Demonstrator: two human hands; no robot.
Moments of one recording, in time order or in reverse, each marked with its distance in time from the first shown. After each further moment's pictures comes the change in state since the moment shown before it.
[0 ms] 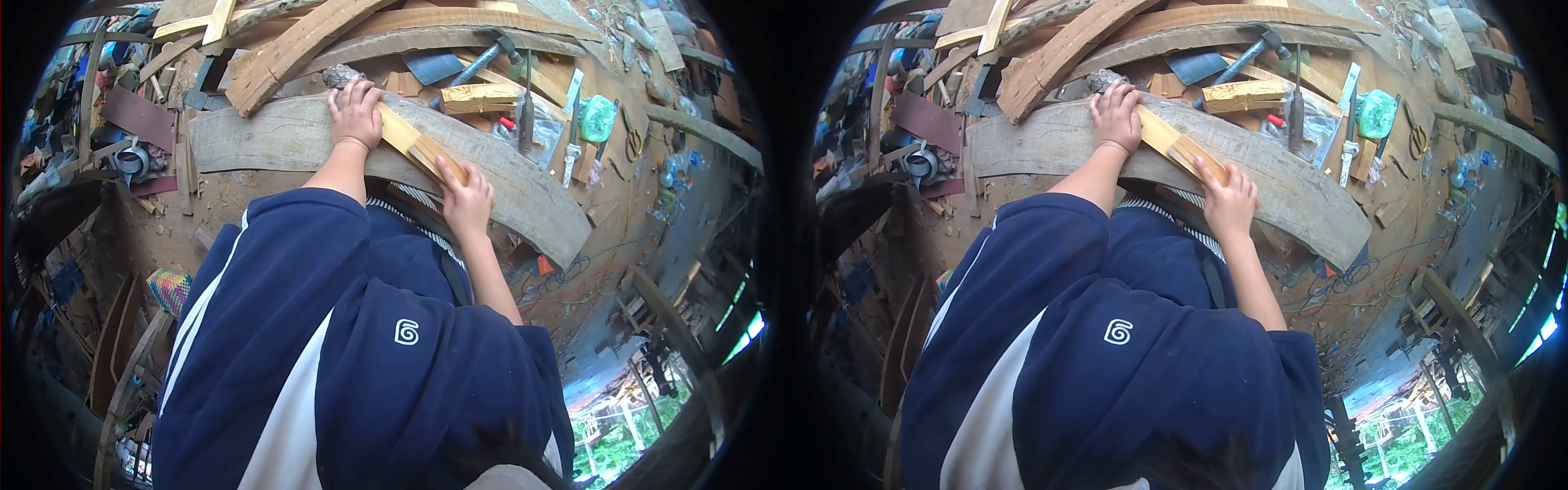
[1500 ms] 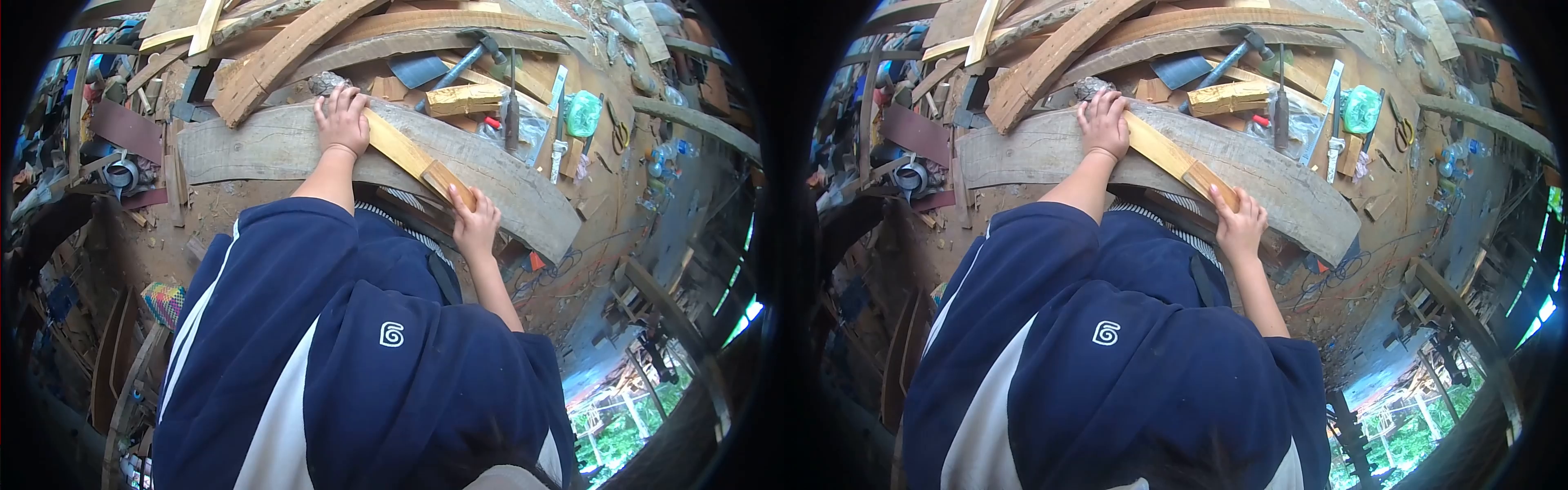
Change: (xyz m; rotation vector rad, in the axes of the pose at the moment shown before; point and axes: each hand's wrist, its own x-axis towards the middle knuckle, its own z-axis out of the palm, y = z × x) left_hand -0.001 -0.001 0.003 -0.008 -0.012 0.009; right_hand -0.047 0.032 -0.015 -0.060 -0.016 0.047
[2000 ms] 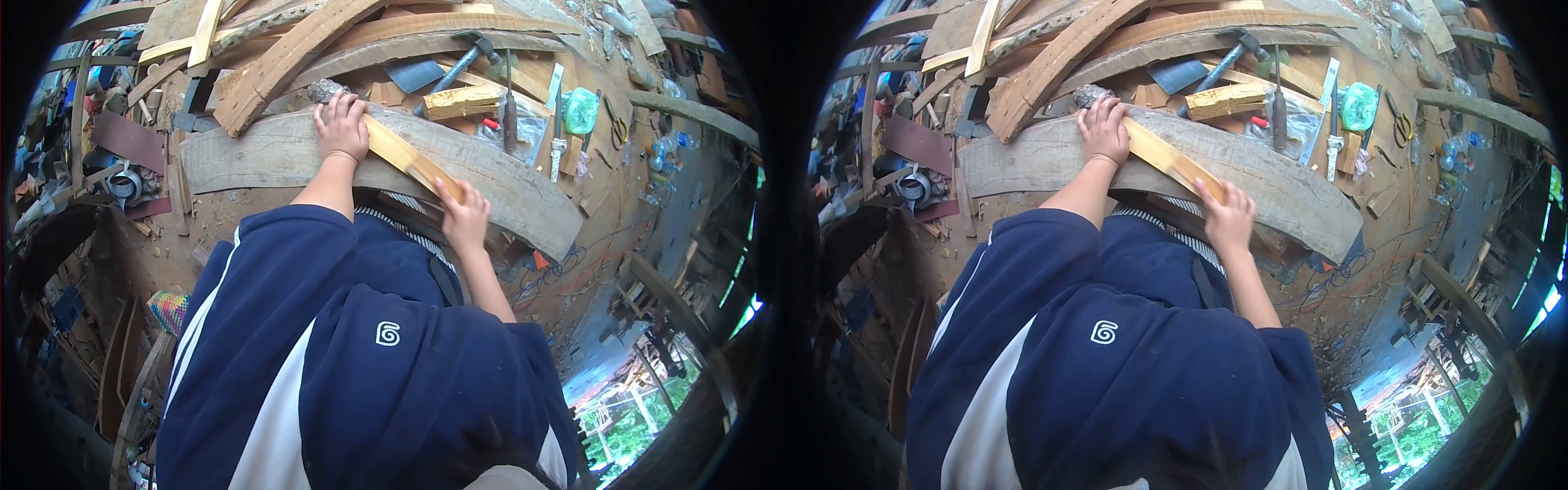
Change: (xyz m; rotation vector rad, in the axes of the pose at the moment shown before) left_hand 0.000 -0.001 0.000 0.012 -0.002 -0.008; right_hand 0.018 -0.023 0.007 -0.018 0.000 0.013
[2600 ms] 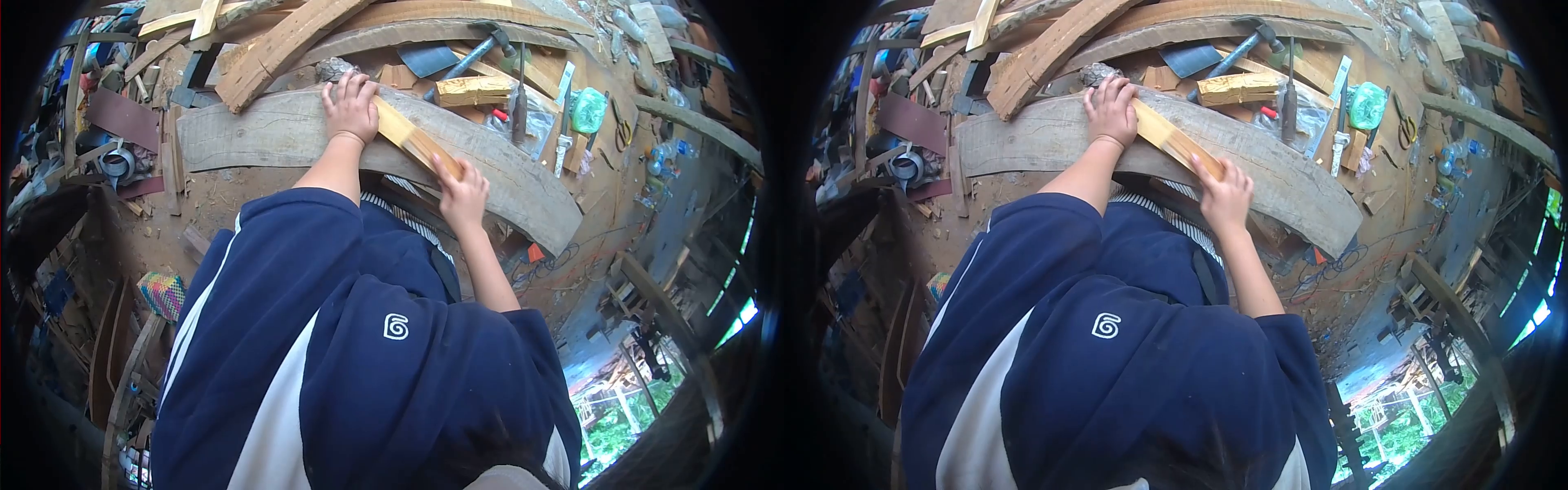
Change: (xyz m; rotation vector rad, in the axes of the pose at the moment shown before) left_hand 0.001 0.002 -0.003 -0.015 0.008 0.000; right_hand 0.022 -0.012 0.008 0.060 -0.018 -0.038
